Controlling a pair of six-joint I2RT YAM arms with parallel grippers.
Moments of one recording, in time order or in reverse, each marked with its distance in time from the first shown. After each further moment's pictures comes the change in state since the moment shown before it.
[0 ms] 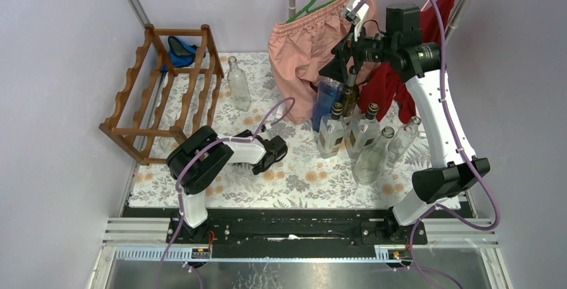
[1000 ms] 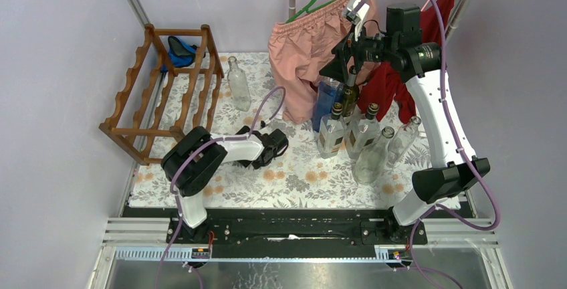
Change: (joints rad) left arm 0.020 -0.034 0.023 0.032 0.222 -0.070; right arm -0.003 0.000 0.000 -0.001 0.000 -0.002
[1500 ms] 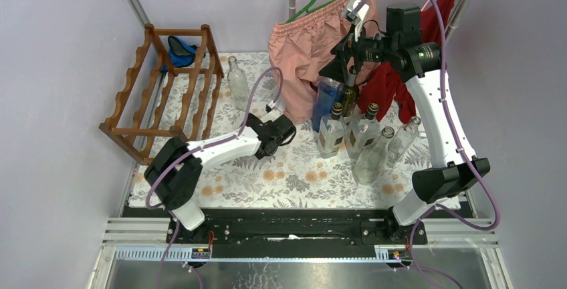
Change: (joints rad) left arm -0.062 -0.143 0.182 -0.158 0.096 -0.135; right arm 0.000 0.000 0.000 0.000 -0.019 0.000
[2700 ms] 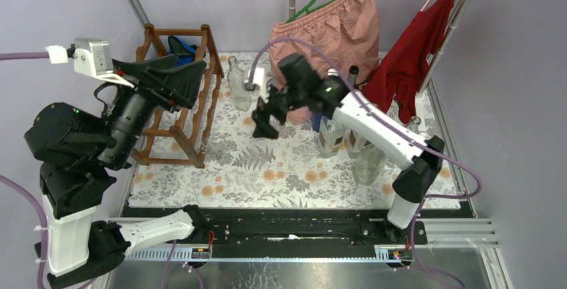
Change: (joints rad) left arm -0.032 -0.719 0.796 0.116 0.446 0.027; right arm 0.577 0.116 -0.089 0.055 0.289 -0.037
